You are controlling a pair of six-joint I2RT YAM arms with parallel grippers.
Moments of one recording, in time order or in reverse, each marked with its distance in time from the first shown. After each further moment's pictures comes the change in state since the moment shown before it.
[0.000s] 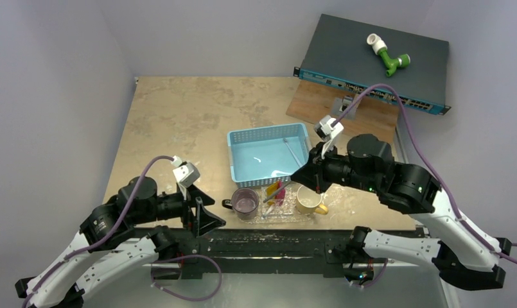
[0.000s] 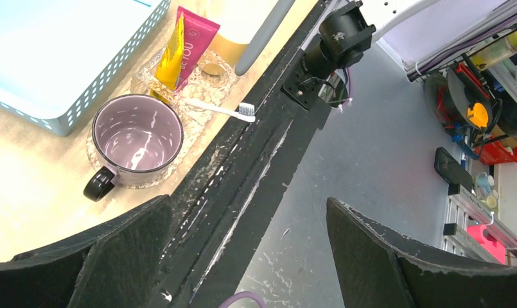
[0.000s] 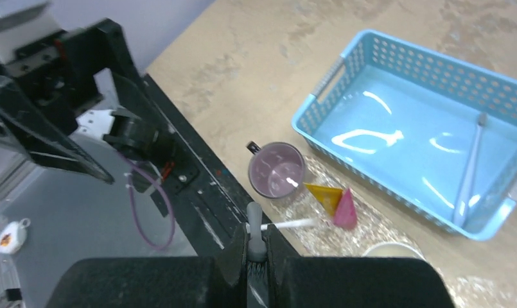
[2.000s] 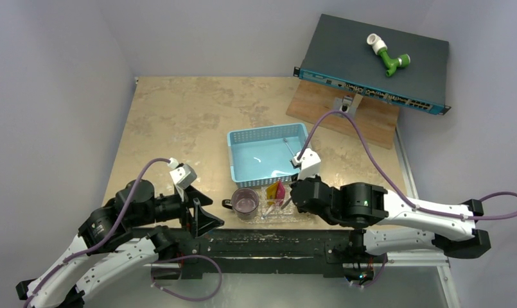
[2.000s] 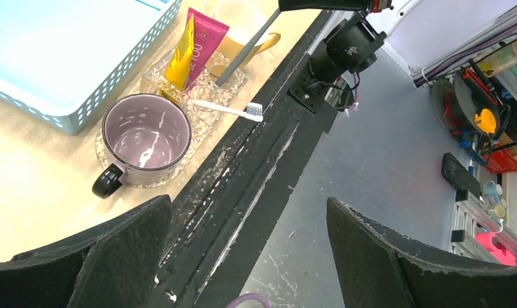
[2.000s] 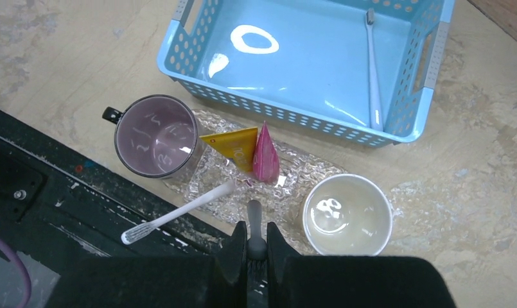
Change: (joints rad) left arm 0.000 -0.041 -0.021 -0.004 -0.031 -0.001; right arm 0.403 0.111 -0.232 -0.122 0.713 0.352
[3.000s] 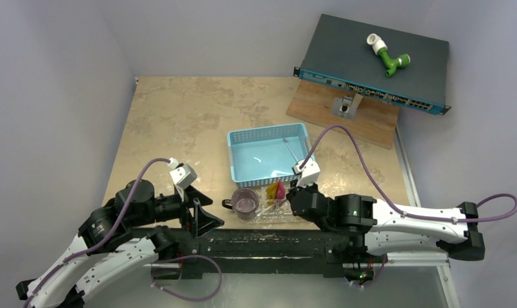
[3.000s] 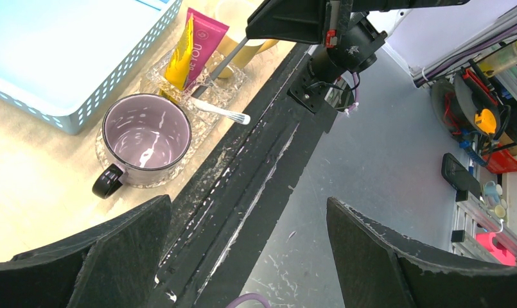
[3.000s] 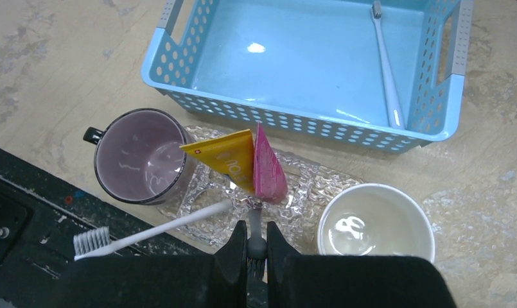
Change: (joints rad) left arm 0.000 0.000 0.000 0.000 -0.001 0.000; right arm 0.000 -0.089 -0.299 0.308 0.060 0.032
